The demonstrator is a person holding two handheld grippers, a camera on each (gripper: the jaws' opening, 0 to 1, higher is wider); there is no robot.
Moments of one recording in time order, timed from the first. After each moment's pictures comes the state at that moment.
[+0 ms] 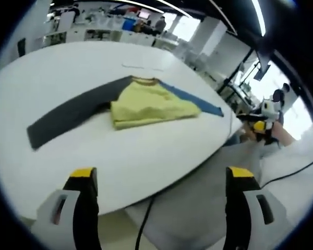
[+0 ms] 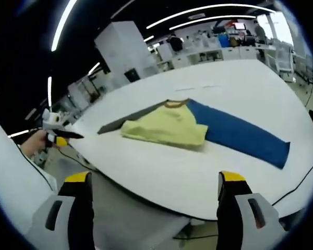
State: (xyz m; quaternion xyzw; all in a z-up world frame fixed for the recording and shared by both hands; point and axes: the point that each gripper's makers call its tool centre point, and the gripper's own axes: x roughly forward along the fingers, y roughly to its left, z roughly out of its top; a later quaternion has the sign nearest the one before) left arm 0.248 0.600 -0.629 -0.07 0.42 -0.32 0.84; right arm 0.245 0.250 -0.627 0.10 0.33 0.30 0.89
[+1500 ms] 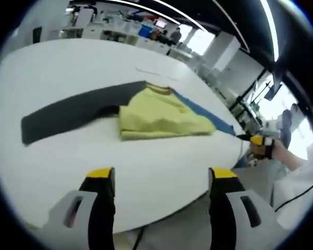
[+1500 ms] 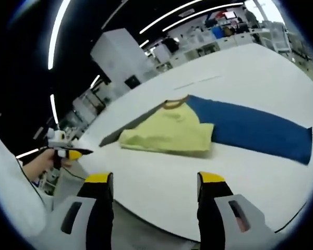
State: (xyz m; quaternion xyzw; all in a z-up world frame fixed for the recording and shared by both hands) left arm 0.302 0.590 -0.663 -0.13 0.40 -0.27 0.87; right arm 0.301 0.266 -0.664 0.19 0.32 0.31 0.88
